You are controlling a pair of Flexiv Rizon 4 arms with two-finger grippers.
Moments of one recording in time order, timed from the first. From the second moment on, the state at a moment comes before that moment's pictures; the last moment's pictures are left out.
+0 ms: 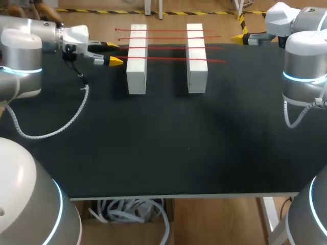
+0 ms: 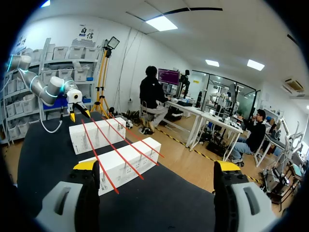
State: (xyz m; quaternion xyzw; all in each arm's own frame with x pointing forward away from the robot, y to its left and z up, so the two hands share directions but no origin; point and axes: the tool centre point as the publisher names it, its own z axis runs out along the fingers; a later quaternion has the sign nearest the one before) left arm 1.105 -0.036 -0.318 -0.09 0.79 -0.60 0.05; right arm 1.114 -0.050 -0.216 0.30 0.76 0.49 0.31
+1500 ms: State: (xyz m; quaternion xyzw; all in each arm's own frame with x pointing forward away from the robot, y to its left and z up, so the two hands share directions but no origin) left arm 1.094 -0.030 -0.330 -0.07 0.78 -0.62 0.04; right arm 1.114 -0.050 -0.216 0.30 0.76 0.49 0.31
